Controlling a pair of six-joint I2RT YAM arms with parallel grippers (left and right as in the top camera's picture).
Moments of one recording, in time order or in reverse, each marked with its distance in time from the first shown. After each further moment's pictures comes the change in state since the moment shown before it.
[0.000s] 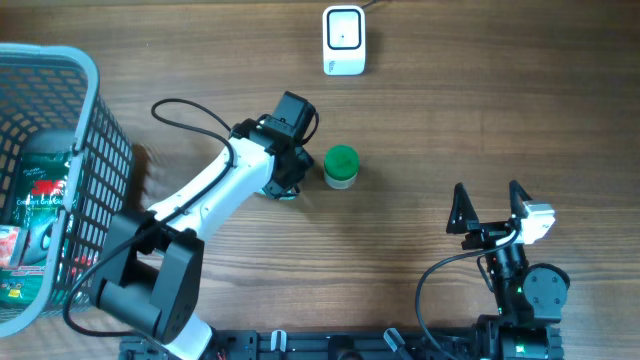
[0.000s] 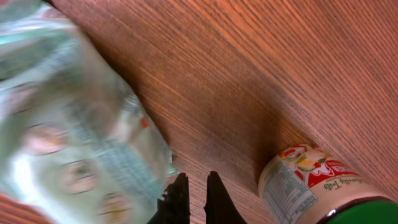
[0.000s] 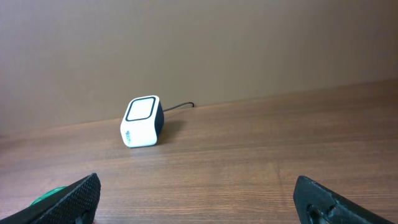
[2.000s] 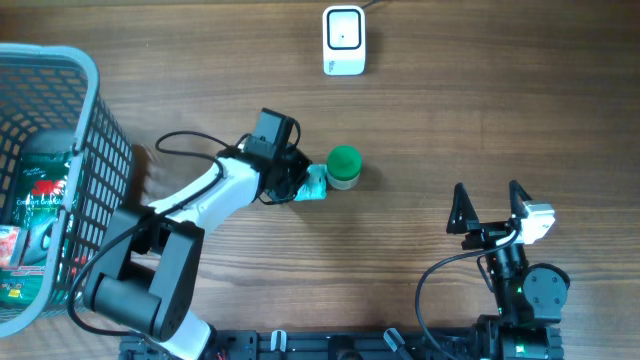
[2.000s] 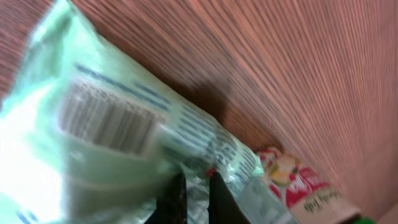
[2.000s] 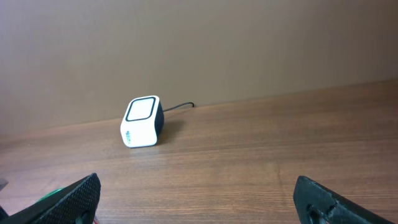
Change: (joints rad) left arm 0.073 -0.004 -0.228 0.417 0.275 -0.071; right arm 0.000 0.000 0.000 0.000 0.000 0.000
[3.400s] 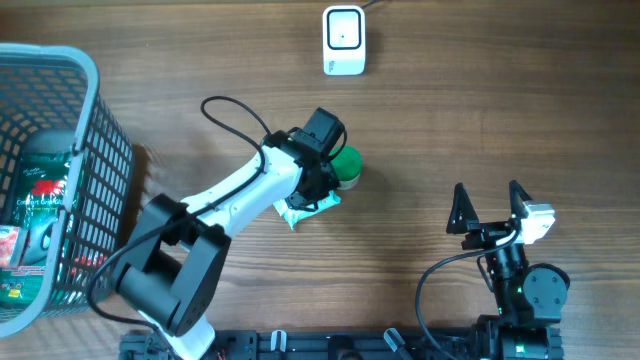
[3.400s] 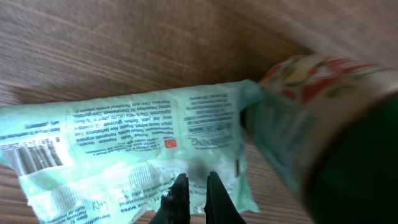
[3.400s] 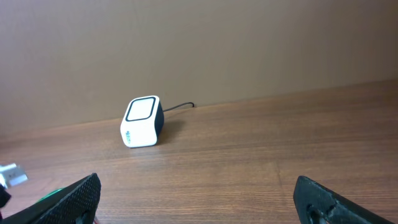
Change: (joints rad) left arm -0.190 0.067 0.221 -0.365 -0.183 0.252; right arm 0.000 0.000 0.000 0.000 0.000 0.000
